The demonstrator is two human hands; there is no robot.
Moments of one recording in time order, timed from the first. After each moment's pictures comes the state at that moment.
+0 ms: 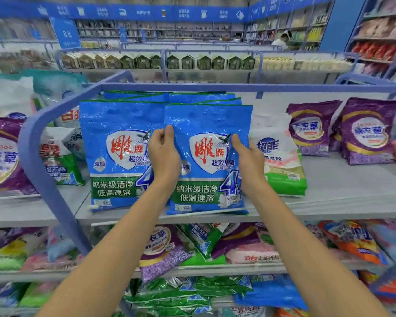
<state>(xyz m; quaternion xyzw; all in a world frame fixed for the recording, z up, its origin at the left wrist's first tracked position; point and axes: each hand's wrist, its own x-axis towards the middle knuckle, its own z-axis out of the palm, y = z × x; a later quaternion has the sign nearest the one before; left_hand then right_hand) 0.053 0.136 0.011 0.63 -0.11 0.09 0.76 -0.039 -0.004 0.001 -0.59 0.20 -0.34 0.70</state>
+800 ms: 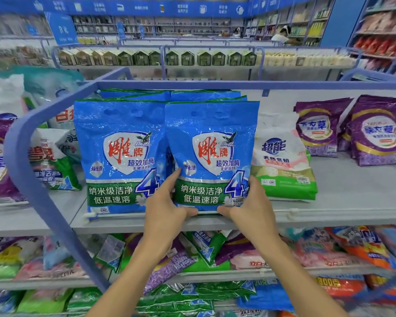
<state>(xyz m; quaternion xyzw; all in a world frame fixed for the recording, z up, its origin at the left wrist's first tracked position) 0.007 0.193 -0.057 0.81 -0.20 -0.05 0.55 -0.088 0.023 -0.061 -0.84 0.29 -0.23 0.39</state>
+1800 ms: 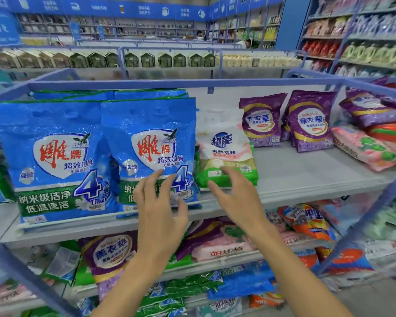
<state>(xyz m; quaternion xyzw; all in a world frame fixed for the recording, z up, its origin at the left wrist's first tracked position) -0.066 0.120 -0.072 0.83 -0.32 0.23 0.40 -0.148 -0.045 -0.050 -0.89 0.25 -0.24 0.30</state>
